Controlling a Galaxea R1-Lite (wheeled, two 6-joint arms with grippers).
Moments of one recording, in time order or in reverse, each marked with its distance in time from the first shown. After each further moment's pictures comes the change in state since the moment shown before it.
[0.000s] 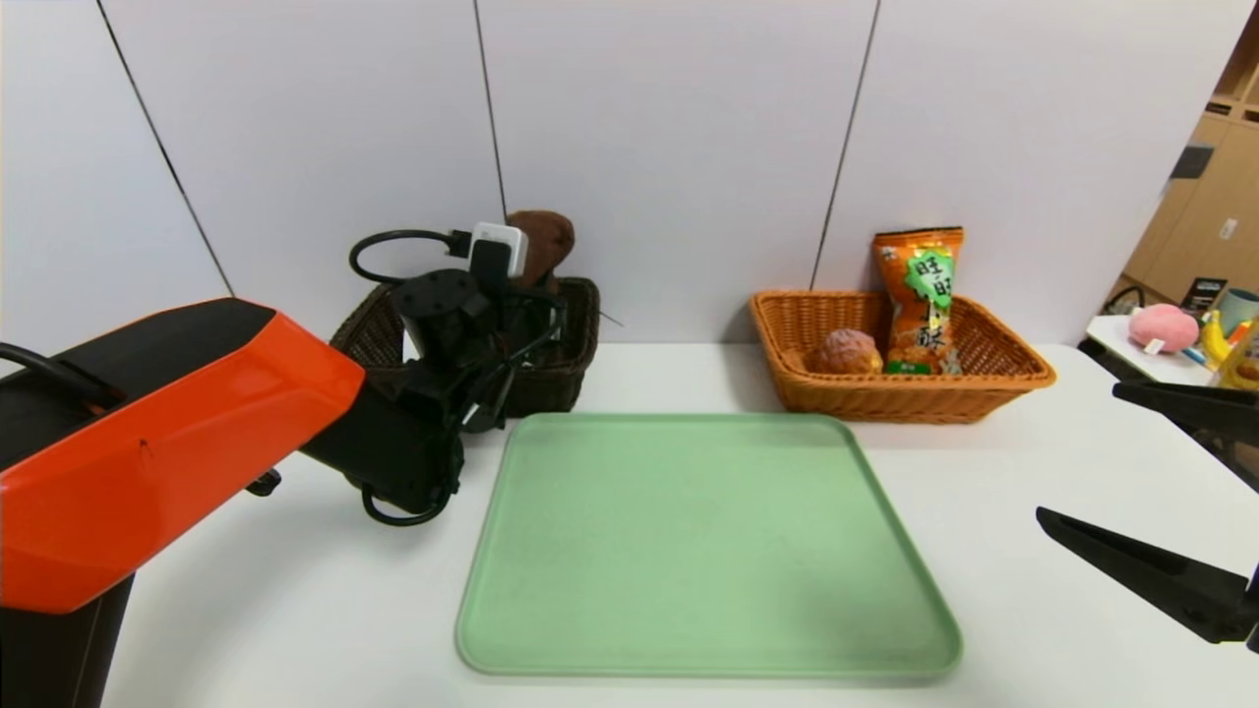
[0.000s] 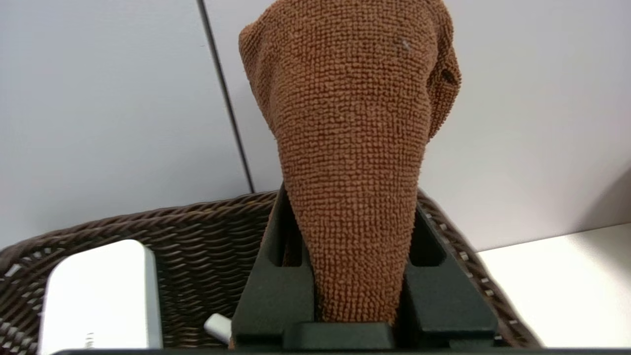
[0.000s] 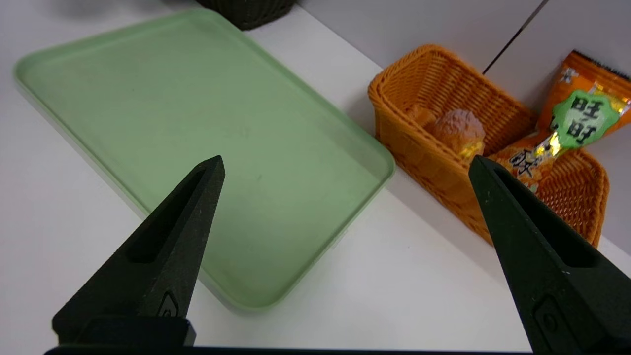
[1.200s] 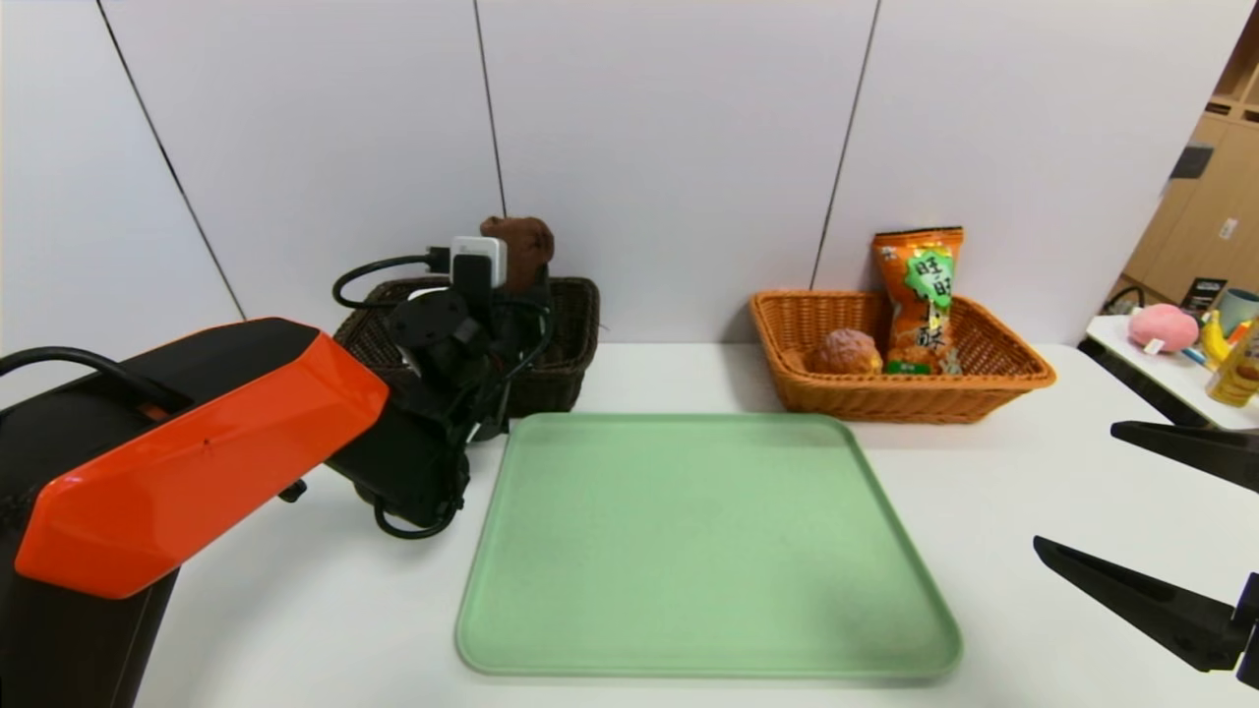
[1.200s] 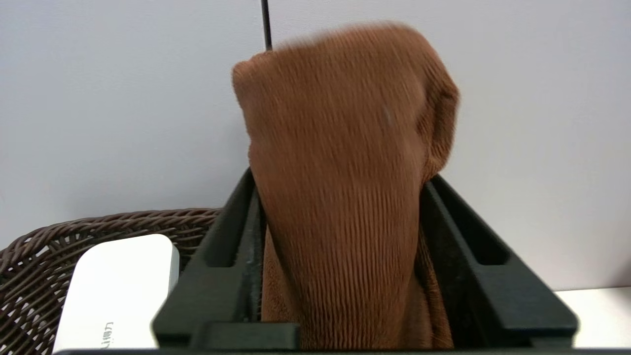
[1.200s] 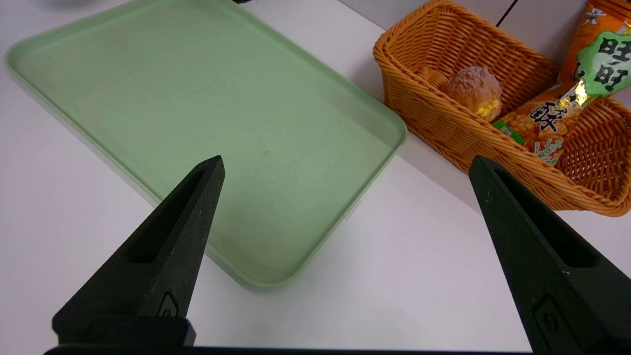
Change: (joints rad) left arm 0.015 0.066 0.012 -0.190 0.063 -0.019; right arm -0.011 -0.013 0.049 -0.003 -0.016 0.054
